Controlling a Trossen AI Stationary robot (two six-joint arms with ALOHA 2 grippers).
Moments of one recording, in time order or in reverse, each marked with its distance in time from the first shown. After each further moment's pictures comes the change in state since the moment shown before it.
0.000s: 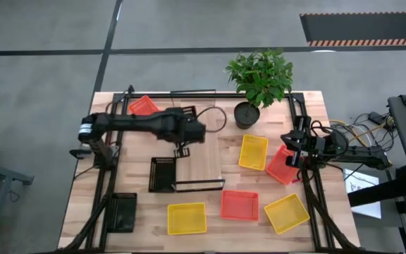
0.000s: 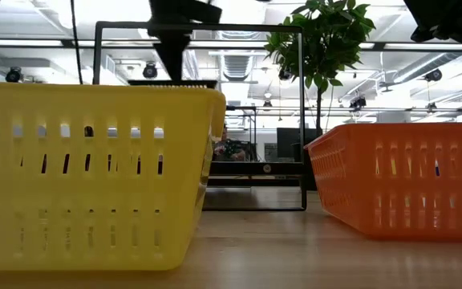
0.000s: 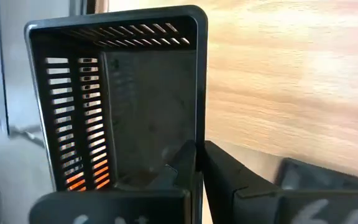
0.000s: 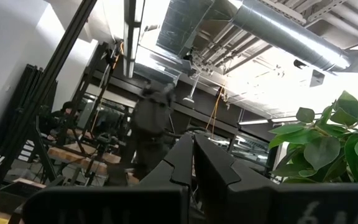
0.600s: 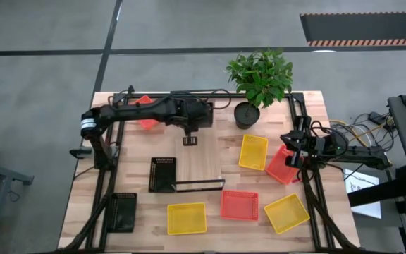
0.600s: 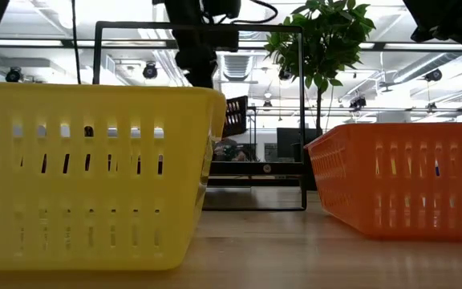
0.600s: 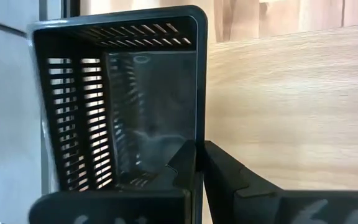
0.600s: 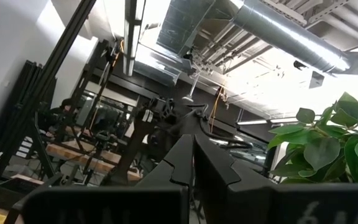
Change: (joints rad) left arm 0.174 0.001 -0.121 0.397 0.188 0.360; right arm 0.000 0.000 0.000 -0.005 0.000 -0.019
